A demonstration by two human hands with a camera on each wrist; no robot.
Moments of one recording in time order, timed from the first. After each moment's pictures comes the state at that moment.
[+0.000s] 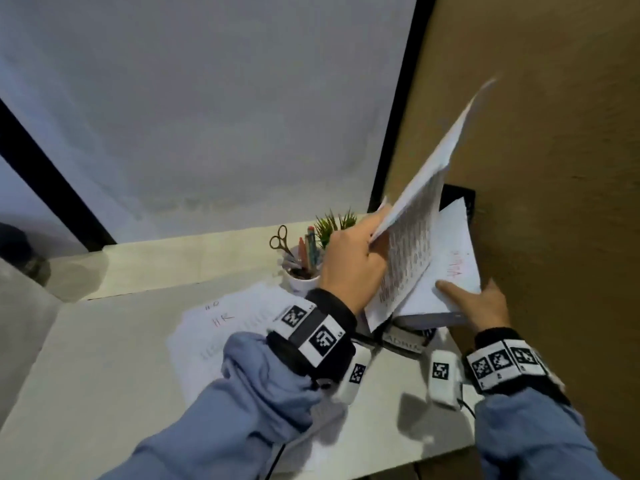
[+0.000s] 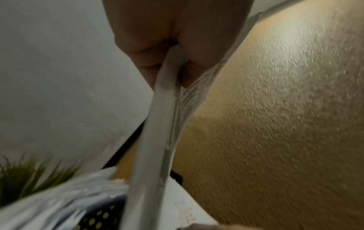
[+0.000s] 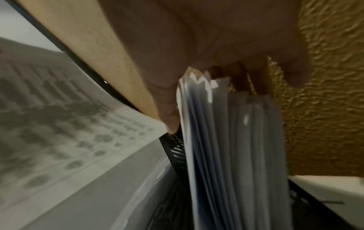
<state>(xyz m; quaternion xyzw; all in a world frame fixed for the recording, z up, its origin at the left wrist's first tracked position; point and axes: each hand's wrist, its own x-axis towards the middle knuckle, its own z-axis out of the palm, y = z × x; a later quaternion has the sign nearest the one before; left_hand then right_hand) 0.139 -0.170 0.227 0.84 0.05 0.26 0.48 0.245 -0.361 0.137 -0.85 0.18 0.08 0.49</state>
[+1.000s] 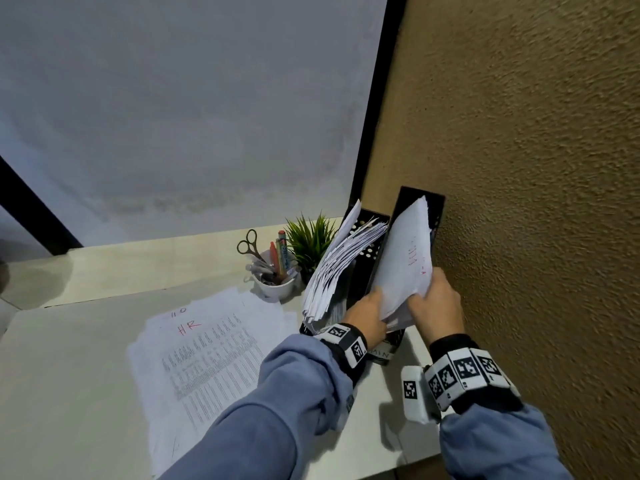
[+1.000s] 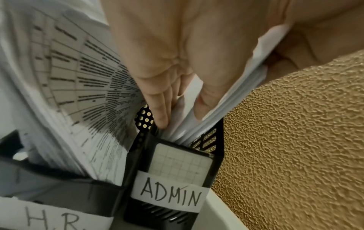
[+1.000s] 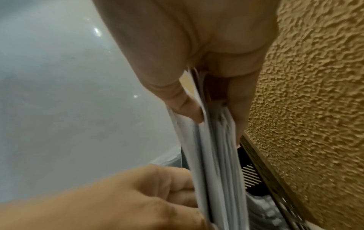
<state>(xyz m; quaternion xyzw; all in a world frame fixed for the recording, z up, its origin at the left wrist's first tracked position) 0.210 -0.240 0.089 0.91 0.06 -0.08 0.39 0.235 -0.354 0.157 -0.93 -0.03 0.02 0.36</state>
